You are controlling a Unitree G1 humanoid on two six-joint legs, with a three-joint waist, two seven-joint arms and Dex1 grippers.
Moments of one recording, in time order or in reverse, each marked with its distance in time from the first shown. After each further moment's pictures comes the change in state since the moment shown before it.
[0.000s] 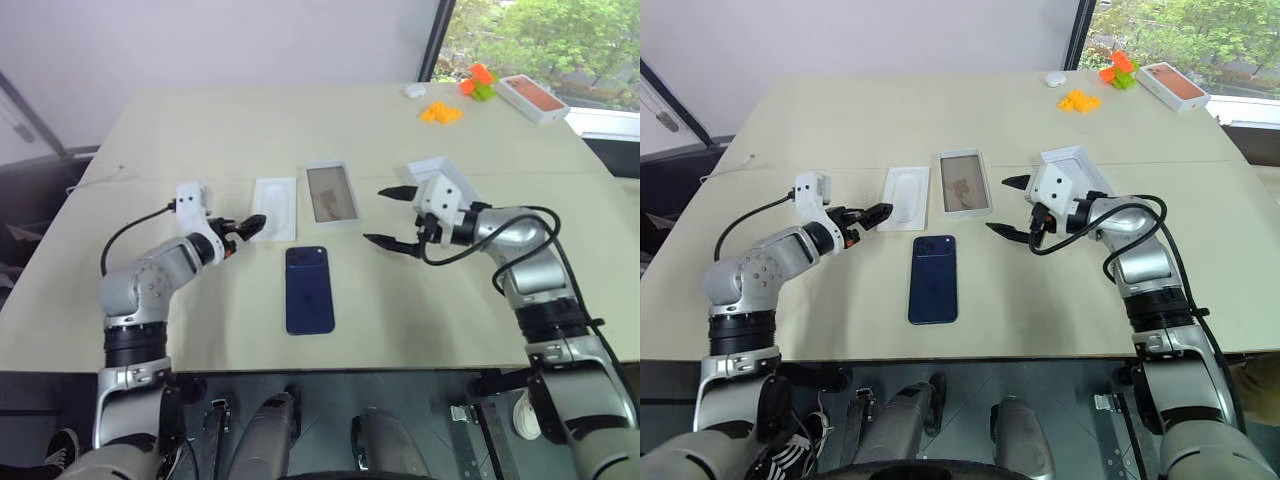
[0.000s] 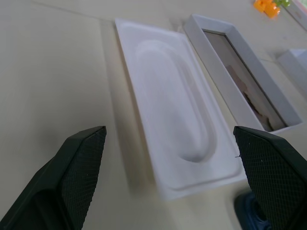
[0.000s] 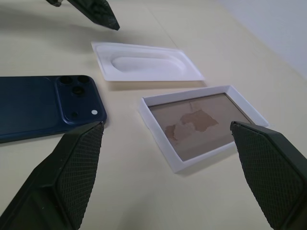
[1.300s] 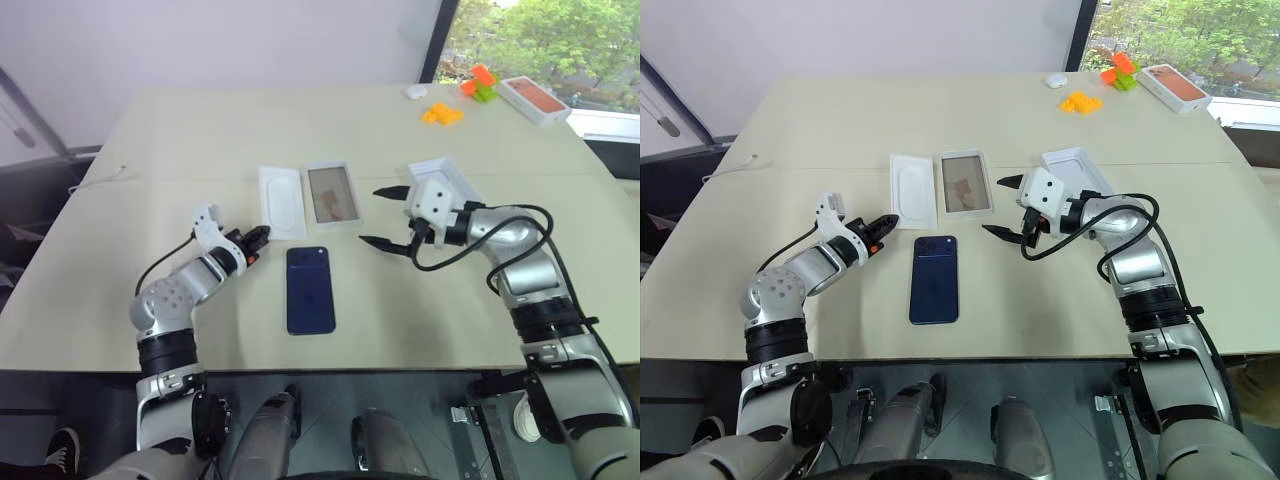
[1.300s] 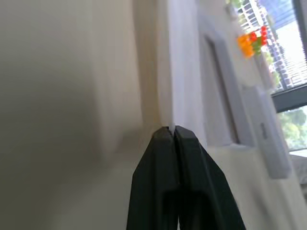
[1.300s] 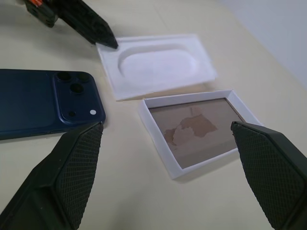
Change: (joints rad) left arm 0.009 -0.198 0.137 0.067 -0.154 0.001 0.143; right arm -0.007 0.018 0.022 -0.012 -0.054 -0.026 -0.021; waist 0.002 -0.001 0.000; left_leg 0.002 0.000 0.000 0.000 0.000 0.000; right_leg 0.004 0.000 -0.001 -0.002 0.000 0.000
